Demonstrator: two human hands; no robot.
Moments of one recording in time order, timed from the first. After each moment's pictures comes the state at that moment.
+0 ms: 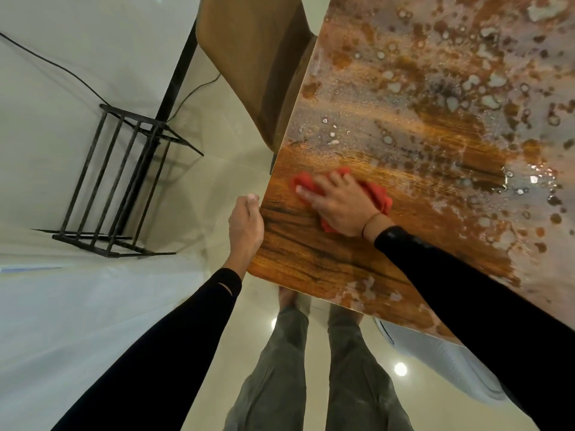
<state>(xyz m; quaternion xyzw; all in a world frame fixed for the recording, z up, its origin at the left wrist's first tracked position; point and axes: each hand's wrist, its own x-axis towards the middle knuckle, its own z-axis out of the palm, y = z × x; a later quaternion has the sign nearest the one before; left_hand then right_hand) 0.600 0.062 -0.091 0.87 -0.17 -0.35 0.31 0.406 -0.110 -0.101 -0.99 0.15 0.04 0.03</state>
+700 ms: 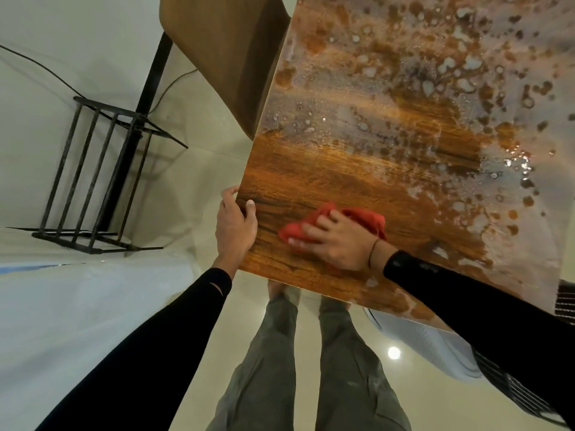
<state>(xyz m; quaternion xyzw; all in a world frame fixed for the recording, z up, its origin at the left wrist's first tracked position) 0.569 0.065 -0.098 0.89 -0.26 -0.28 0.25 0.318 -0.060 -0.111 -1.00 -0.03 0.03 0.06</state>
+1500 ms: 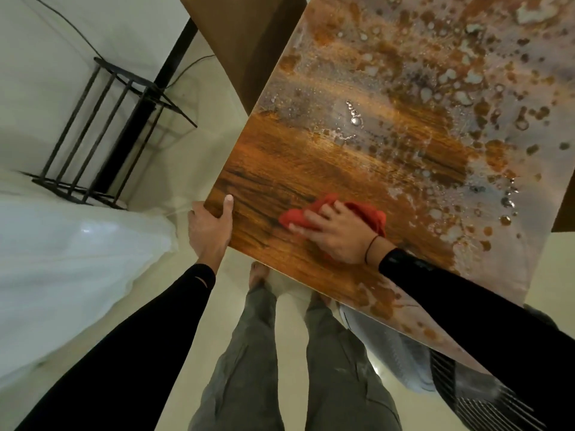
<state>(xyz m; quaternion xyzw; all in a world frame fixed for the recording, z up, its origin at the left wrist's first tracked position) 0.494 0.122 -0.098 0.95 -0.02 -0.22 0.24 0.258 -0.091 -0.108 -1.00 -0.07 0.03 0.03</state>
